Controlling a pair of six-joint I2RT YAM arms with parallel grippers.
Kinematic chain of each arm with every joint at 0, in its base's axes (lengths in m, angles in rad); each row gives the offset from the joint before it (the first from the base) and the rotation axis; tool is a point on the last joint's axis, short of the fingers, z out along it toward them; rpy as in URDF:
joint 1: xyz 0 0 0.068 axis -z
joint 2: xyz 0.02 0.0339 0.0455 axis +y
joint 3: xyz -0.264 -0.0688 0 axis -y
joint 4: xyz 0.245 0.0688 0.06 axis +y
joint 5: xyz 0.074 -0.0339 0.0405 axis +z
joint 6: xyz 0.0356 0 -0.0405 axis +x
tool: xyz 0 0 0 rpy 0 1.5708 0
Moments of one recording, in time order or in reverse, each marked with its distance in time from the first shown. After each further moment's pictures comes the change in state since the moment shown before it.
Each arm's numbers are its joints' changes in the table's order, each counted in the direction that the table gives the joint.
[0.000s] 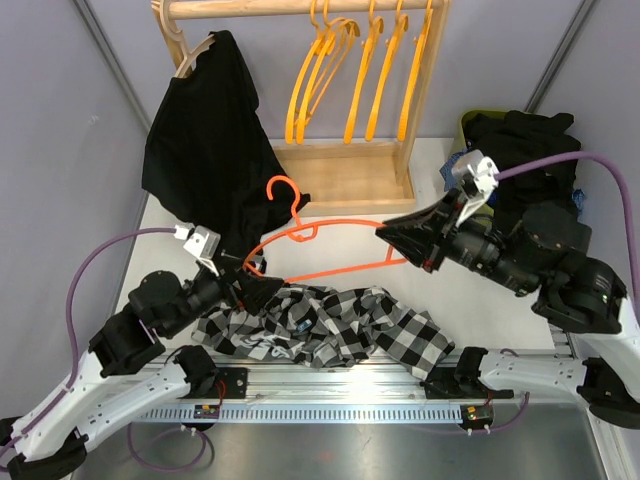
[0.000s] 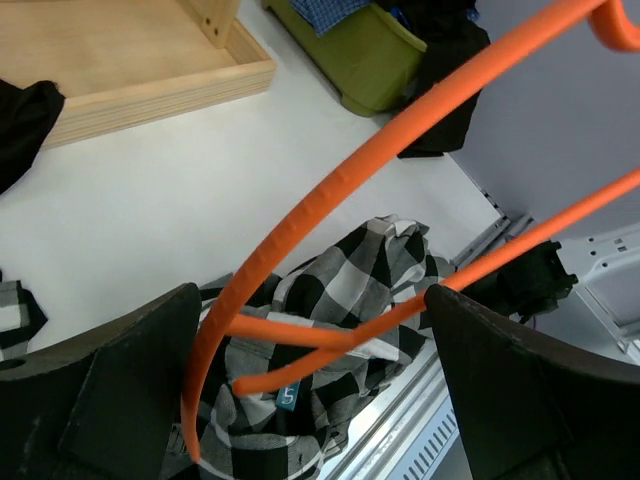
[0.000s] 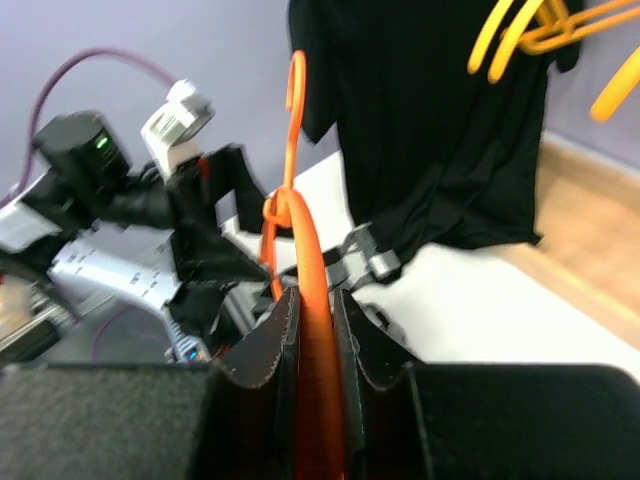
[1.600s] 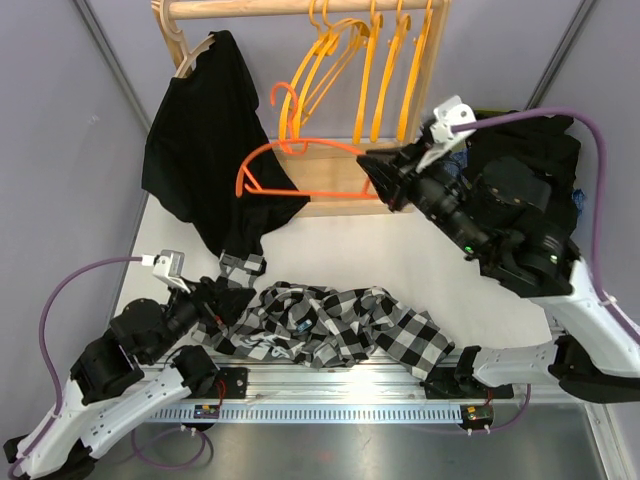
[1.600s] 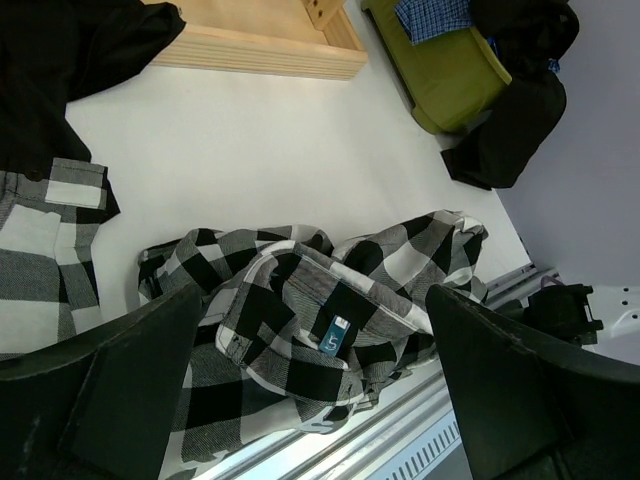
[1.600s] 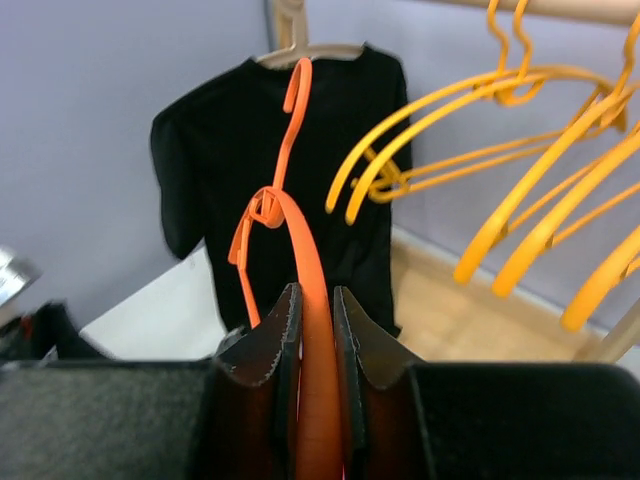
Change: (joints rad) left arm -0.002 -0.279 -0.074 0.277 0.217 -0.197; right arm -0.001 0.265 0.240 -0.154 -0.291 -0.252
